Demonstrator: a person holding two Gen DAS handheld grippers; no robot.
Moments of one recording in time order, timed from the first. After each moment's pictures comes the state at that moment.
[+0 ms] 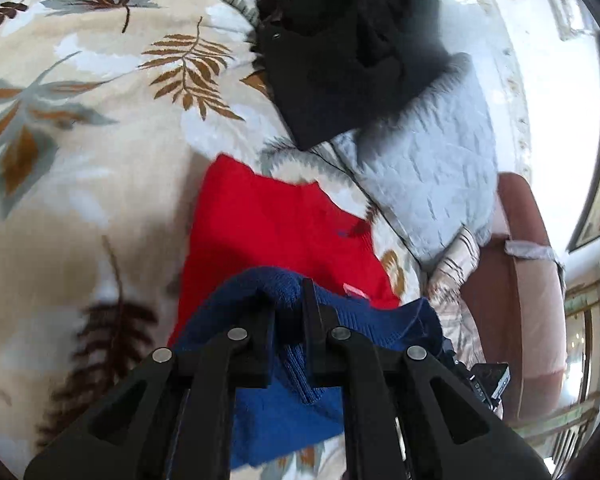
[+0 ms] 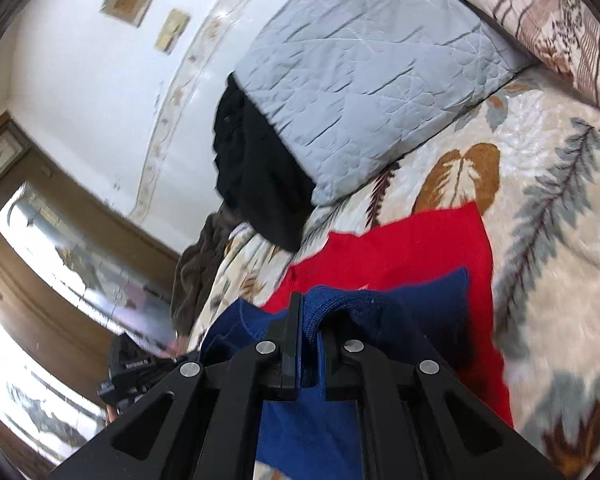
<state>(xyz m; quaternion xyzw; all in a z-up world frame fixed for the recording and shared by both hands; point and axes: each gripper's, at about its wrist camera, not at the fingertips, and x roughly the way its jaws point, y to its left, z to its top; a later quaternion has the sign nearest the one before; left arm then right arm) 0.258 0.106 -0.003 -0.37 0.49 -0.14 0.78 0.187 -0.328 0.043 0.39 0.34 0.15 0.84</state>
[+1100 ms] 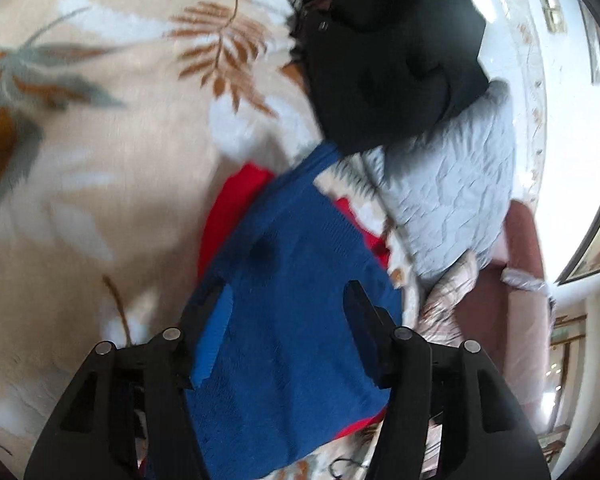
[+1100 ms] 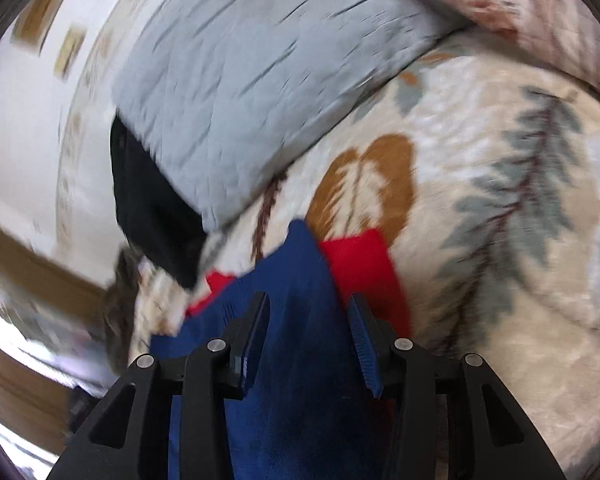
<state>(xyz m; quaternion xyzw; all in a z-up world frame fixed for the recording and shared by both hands) 0.280 0.123 -0.040 -0.41 0.52 -0.13 0.74 0.248 -0.350 -0.020 0.37 0.42 0.02 0.83</state>
